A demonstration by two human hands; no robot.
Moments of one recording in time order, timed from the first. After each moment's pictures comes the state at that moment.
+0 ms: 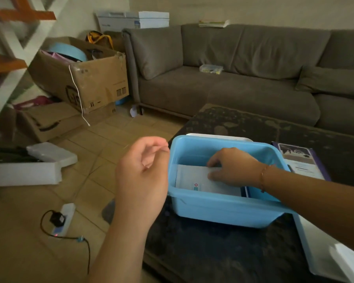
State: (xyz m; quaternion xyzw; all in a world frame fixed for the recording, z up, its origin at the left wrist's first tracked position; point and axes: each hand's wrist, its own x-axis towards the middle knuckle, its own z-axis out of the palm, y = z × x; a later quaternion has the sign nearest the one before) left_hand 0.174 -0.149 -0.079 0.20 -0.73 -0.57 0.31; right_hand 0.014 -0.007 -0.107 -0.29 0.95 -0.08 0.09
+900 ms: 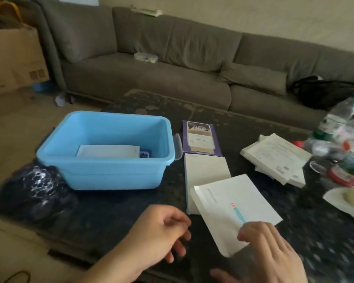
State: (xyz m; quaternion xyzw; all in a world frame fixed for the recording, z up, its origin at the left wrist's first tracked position) left_hand 0.203 0.036 -0.147 0.08 -0.76 -0.61 -0.22; right_hand 0.225 0.257 -0.164 -0.24 0.94 -0.10 -0.21
